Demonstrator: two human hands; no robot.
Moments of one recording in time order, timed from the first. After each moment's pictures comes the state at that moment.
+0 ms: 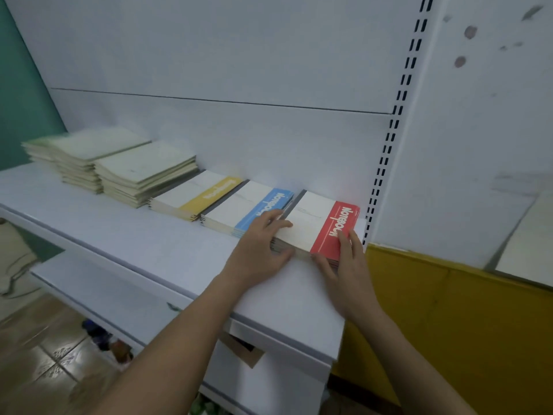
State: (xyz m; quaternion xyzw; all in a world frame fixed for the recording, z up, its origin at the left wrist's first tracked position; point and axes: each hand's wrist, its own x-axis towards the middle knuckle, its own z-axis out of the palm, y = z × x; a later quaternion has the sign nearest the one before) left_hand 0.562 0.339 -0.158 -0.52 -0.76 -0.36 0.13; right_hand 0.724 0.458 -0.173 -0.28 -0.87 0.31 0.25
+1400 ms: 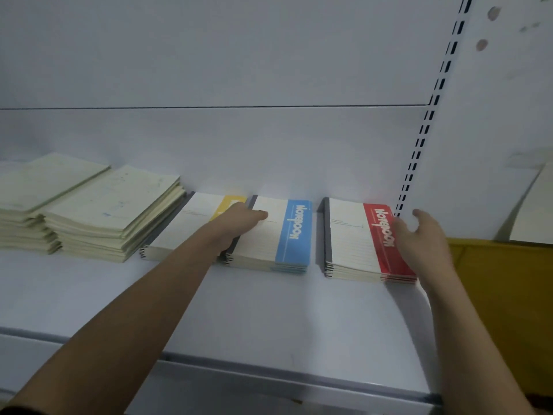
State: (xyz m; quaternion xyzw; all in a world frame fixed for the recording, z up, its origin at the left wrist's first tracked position) left_hand 0.373 0.354 -0.092 -0.34 -0.84 -0.34 -0.26; right_hand 0.655 0.456 -0.104 -0.54 -0.67 0.35 0.37
